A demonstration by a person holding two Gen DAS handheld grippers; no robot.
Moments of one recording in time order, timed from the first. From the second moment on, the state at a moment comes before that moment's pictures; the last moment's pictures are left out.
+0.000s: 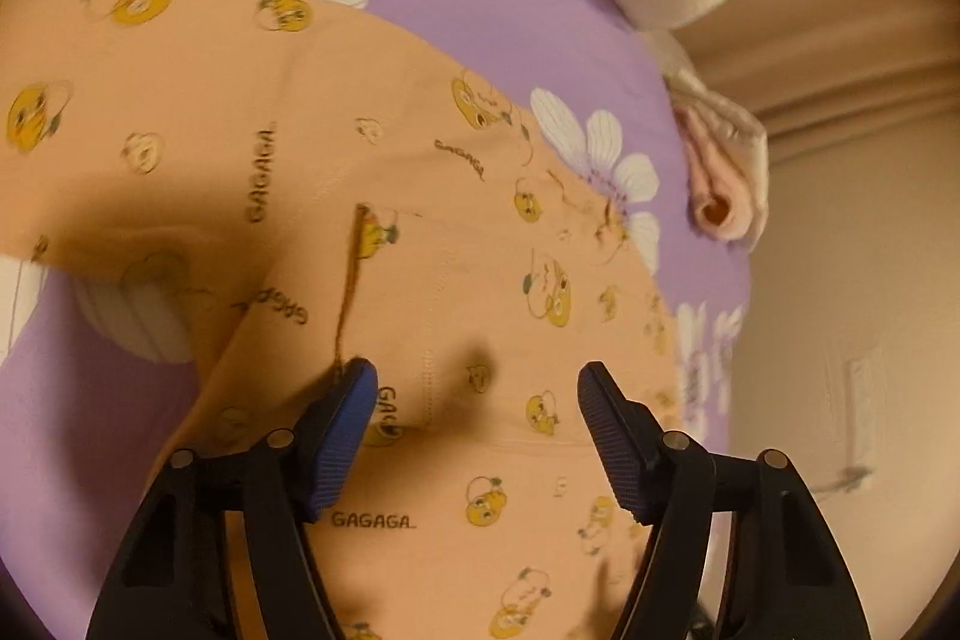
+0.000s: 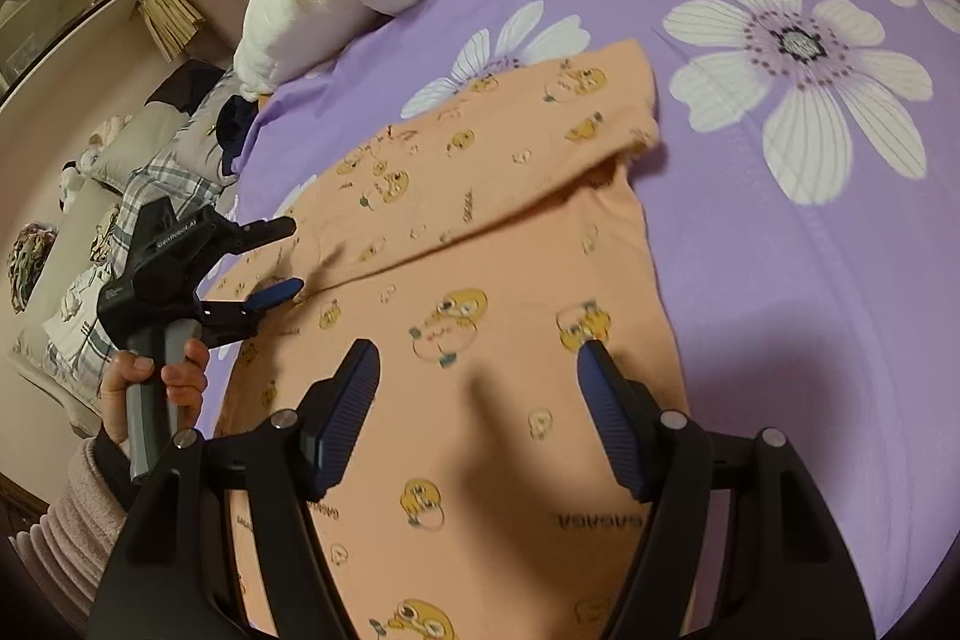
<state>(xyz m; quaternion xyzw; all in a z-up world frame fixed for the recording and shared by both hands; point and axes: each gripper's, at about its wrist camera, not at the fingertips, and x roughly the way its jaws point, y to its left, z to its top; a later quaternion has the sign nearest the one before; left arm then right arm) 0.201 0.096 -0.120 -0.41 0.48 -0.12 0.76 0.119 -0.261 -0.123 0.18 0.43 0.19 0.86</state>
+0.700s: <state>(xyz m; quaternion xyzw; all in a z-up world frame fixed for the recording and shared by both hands) 0.052 0.349 -0.125 -0.58 0.28 0.11 0.76 0.111 -0.204 -0.121 0.14 0.45 0.22 0.85</state>
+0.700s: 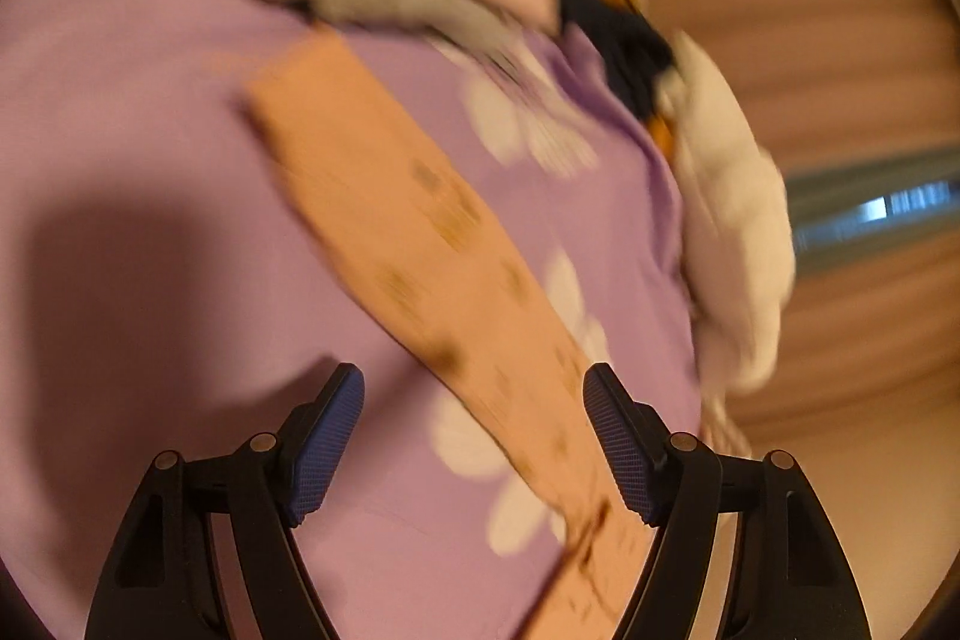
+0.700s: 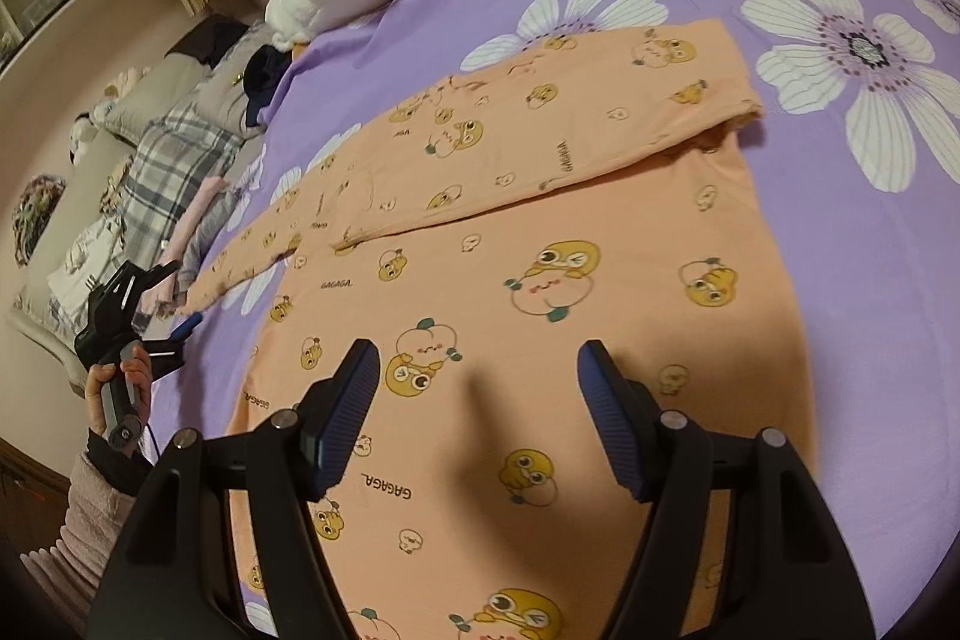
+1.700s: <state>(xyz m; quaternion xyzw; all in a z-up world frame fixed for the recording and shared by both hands) 0.077 0.420 -0.139 -0.51 0.34 0.23 0.76 0.119 -0.154 -0.127 0.08 0.49 0.23 0.84</state>
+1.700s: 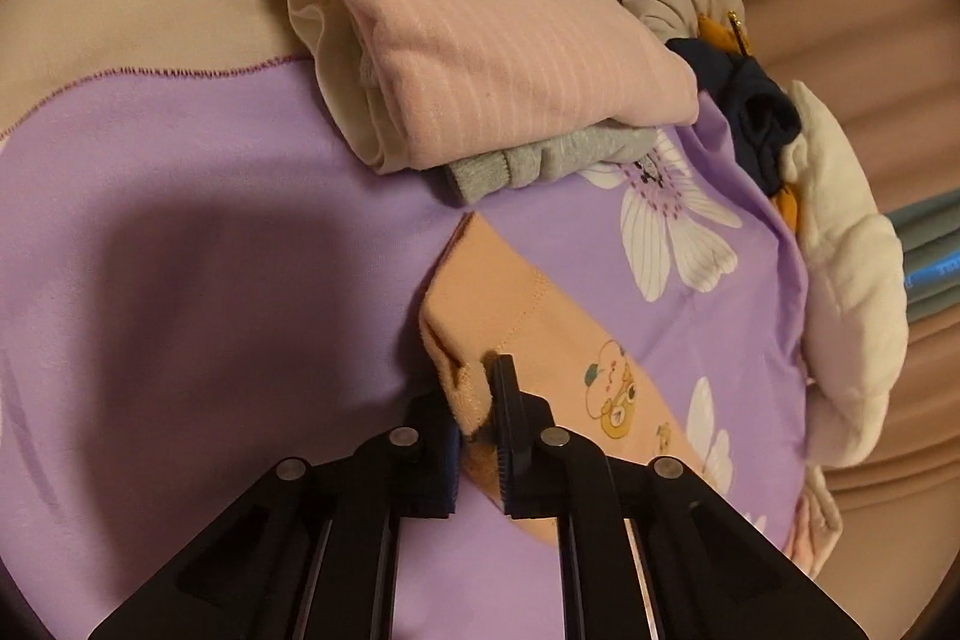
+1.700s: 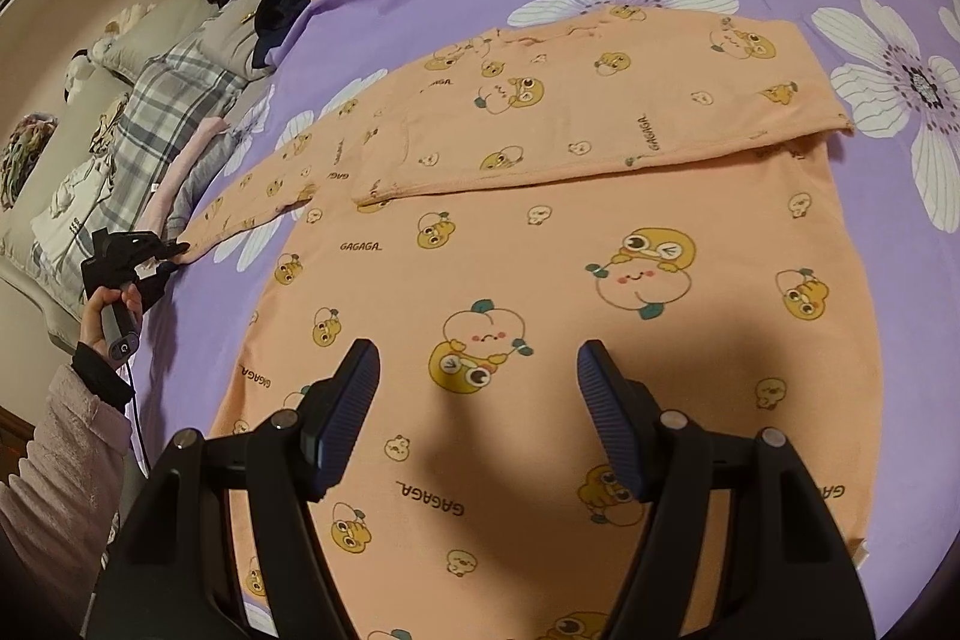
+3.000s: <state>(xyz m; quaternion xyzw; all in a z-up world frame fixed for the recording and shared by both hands) 0.130 0.267 -0.007 -0.33 0.33 0.09 0.88 0.097 -0.162 -0.115 0.11 0.46 0.26 0.84</state>
